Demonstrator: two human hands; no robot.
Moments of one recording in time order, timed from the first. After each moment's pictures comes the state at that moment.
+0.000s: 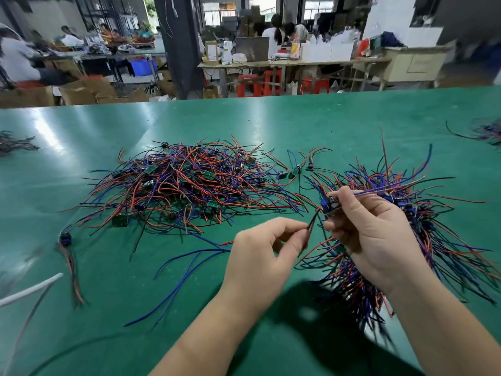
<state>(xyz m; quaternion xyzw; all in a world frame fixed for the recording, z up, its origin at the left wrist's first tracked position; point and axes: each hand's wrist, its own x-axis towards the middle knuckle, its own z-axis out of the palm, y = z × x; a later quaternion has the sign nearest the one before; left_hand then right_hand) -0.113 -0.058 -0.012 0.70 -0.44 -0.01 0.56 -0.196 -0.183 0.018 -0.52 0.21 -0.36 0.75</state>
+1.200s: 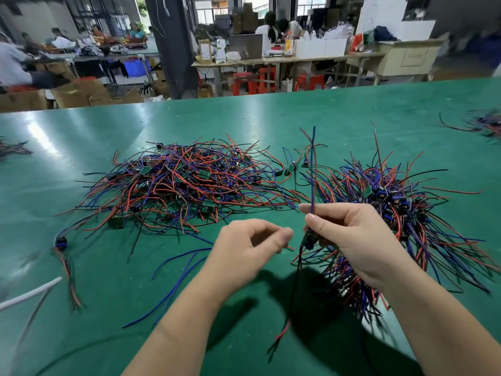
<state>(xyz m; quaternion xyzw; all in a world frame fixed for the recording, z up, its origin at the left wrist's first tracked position) -0.082 -0.051 -0.019 0.72 -0.41 -0.17 0.54 -0.196 -0.189 0.001 -0.68 0.21 -0.25 0.65</state>
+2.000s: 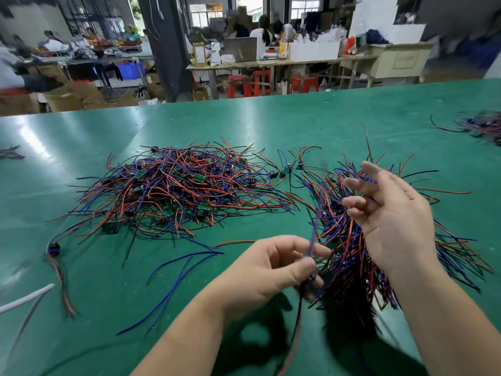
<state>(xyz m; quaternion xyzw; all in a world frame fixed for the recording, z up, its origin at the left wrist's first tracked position) -0.113 -0.054 -0.017 0.49 -0.41 -0.46 0.62 -0.204 -0.209 0.025 -0.44 0.24 -0.47 0.73</state>
